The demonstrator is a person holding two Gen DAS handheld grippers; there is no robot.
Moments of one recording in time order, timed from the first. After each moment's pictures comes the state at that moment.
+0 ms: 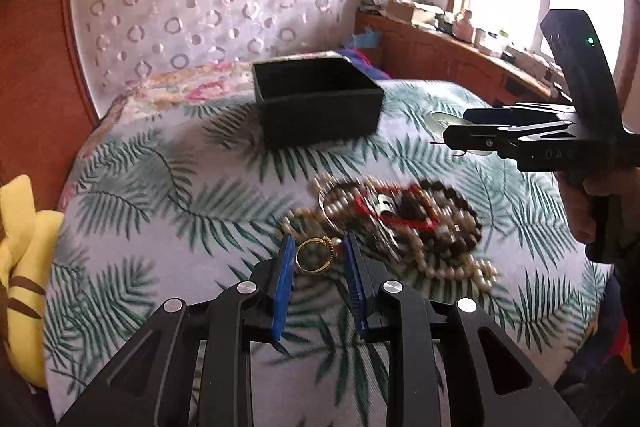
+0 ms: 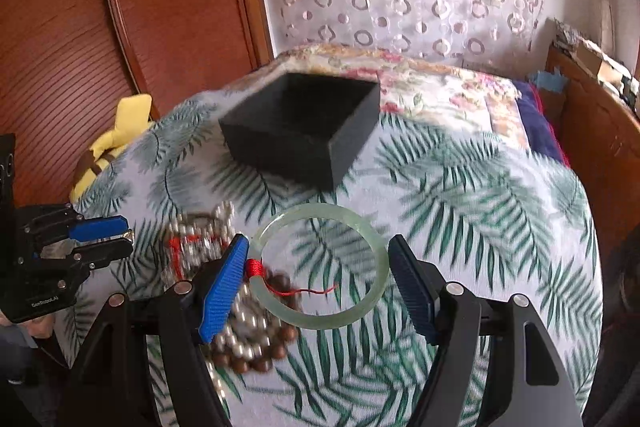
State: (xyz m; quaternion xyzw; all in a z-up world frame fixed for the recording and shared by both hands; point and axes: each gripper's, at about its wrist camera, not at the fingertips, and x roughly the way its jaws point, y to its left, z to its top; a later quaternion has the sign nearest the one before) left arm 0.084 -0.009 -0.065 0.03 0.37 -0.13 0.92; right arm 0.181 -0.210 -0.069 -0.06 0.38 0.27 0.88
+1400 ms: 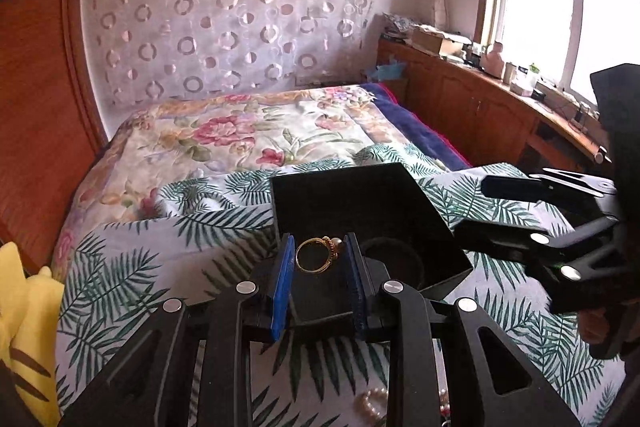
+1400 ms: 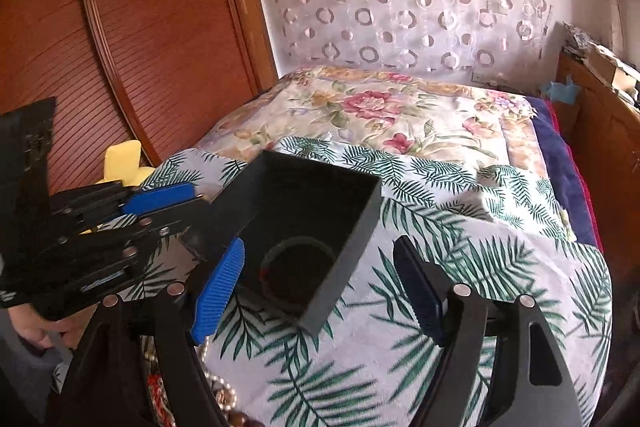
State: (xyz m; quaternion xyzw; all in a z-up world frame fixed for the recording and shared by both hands) left arm 0.239 -0.022 -0.034 0.02 0.34 -0.10 0.94; right arm 0.278 -0.191 -0.043 -0.03 0.36 0.28 0.89
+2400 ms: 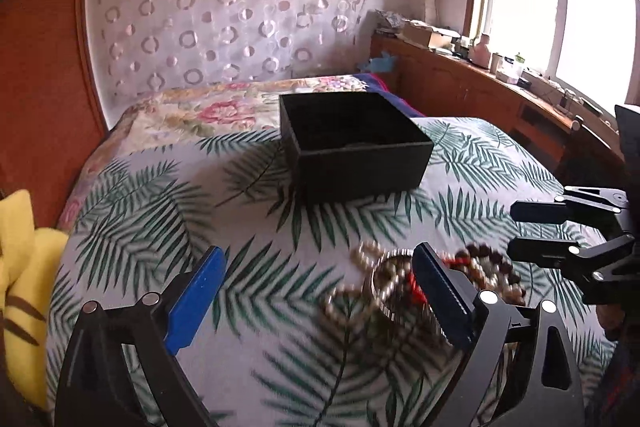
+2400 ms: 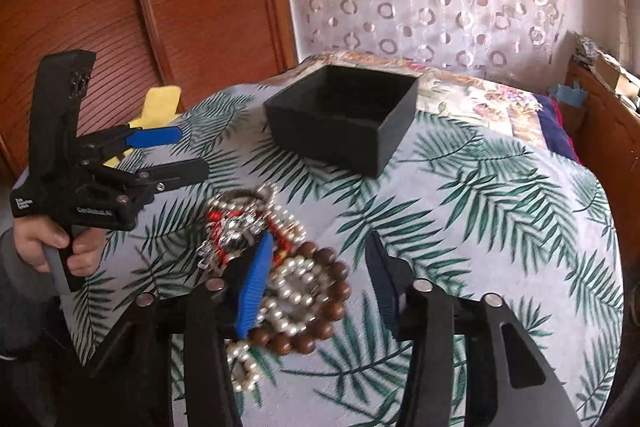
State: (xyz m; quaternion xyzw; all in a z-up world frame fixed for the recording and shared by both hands) left arm 0.124 0.004 -0.067 0.01 0.34 -0.11 0.94; right arm 0.147 -0.201 -0.083 -0.06 0.37 0.31 0.87
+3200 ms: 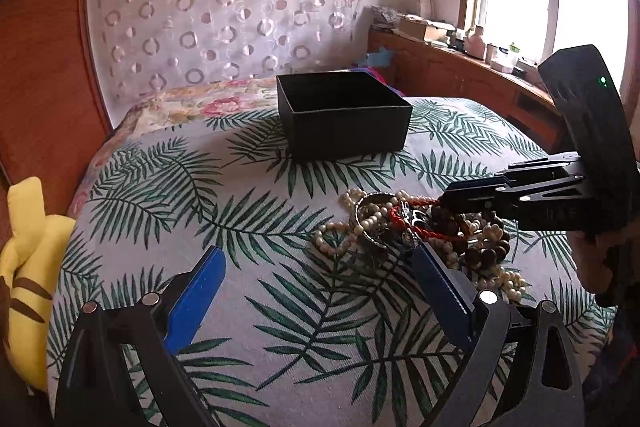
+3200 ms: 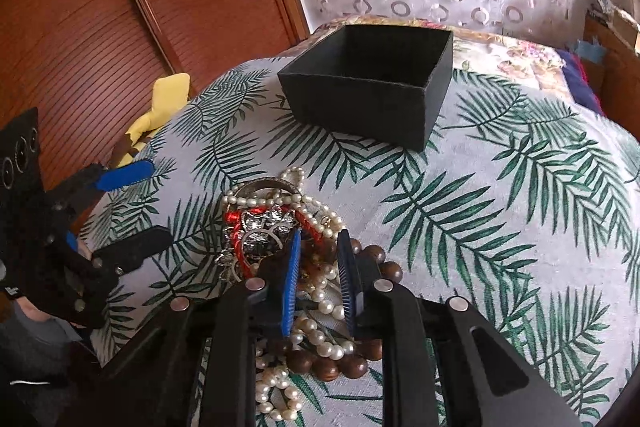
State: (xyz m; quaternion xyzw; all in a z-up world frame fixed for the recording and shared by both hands) left arm 0.081 0.004 -0.075 0.03 0.34 -0.11 0.94; right arm 0.169 -0.173 -0.101 -0.02 0.44 0.33 0.84
